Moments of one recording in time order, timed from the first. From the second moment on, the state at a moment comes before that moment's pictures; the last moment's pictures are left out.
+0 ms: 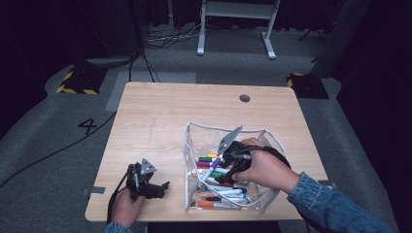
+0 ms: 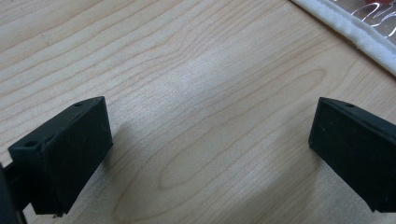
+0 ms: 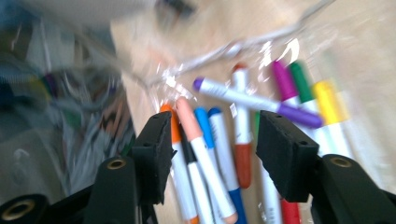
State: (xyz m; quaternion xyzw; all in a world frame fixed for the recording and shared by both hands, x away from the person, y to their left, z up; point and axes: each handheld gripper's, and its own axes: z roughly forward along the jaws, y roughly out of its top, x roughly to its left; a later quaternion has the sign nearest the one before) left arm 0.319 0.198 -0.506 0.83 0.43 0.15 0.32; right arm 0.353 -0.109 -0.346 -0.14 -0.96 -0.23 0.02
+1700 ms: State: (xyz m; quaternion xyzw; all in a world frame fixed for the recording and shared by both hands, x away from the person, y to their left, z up) left arm 0.320 0.198 -0.505 0.83 0.43 0.15 0.31; right arm 0.363 -0.362 -0.392 -0.45 -0.84 -0.28 -0.09
